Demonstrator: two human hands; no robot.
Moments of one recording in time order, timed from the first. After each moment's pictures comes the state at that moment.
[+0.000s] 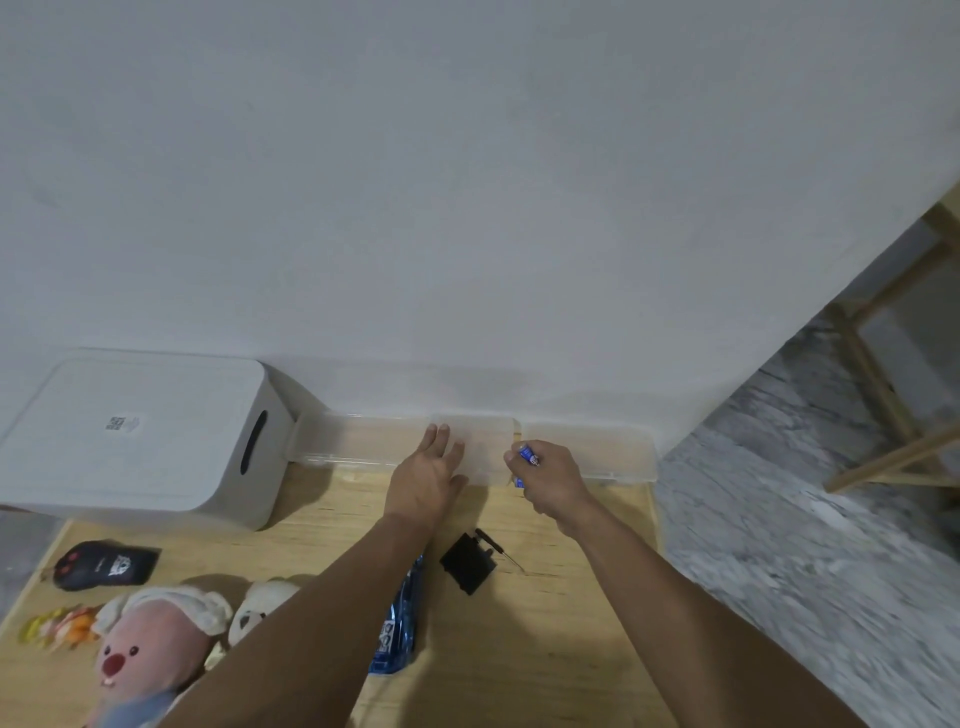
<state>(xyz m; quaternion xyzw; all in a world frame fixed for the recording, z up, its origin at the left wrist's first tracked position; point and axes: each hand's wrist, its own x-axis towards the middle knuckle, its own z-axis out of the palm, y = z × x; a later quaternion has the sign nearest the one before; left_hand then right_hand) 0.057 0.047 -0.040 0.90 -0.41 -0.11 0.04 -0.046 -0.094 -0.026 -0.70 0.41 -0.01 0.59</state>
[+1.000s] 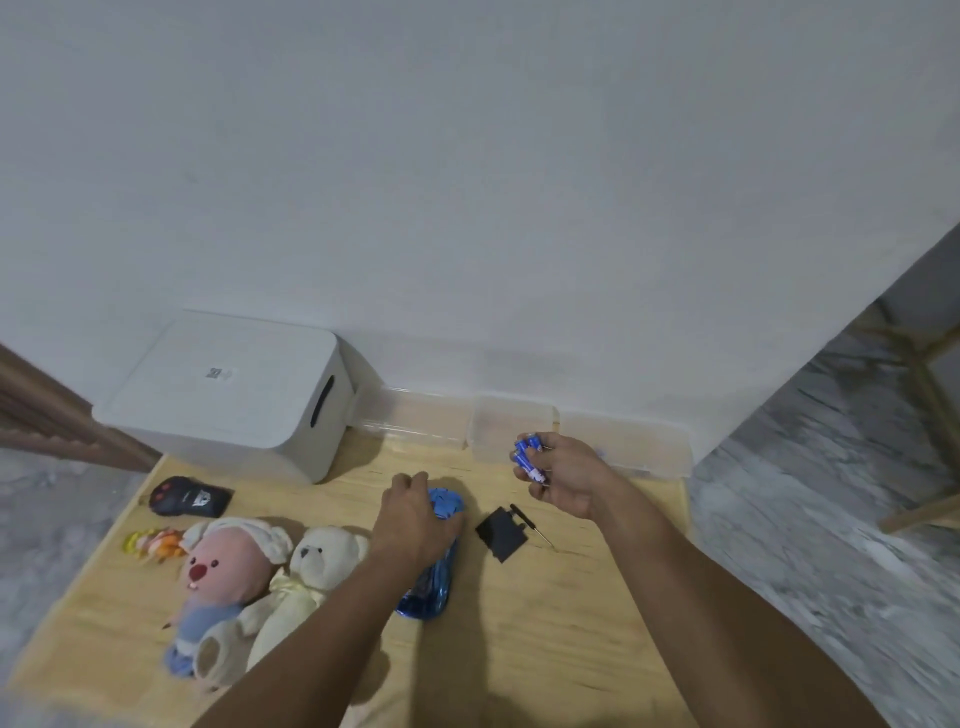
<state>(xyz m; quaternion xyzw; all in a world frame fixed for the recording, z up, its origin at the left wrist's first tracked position) 0.004 0.135 -0.028 0.95 -0.16 -0.20 0.18 -0.049 -0.071 0.002 -0.50 0.38 0.10 0.78</state>
